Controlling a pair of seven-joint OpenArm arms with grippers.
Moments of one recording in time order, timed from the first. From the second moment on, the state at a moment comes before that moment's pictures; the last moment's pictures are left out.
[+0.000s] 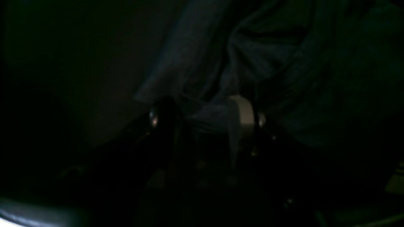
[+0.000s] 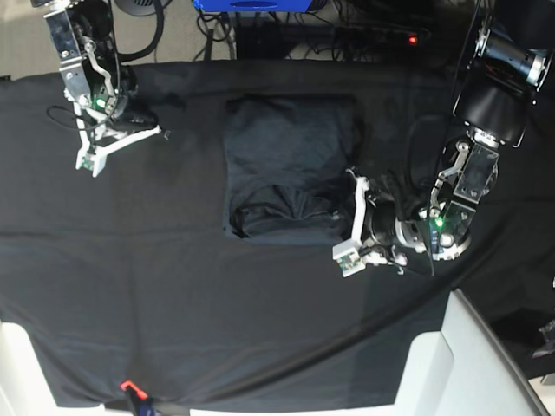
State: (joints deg) left arm -16.1 -26.0 25.1 74.8 -17.8 -42.0 41.5; right arm -16.1 12.9 -12.2 86.7 27.0 -31.5 -36.3
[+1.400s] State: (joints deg) left arm -17.0 -22.5 19.6 65.1 -18.1 -41.9 41.2; right arm -15.8 12.7 -12.2 85.4 26.3 -31.3 -35.0
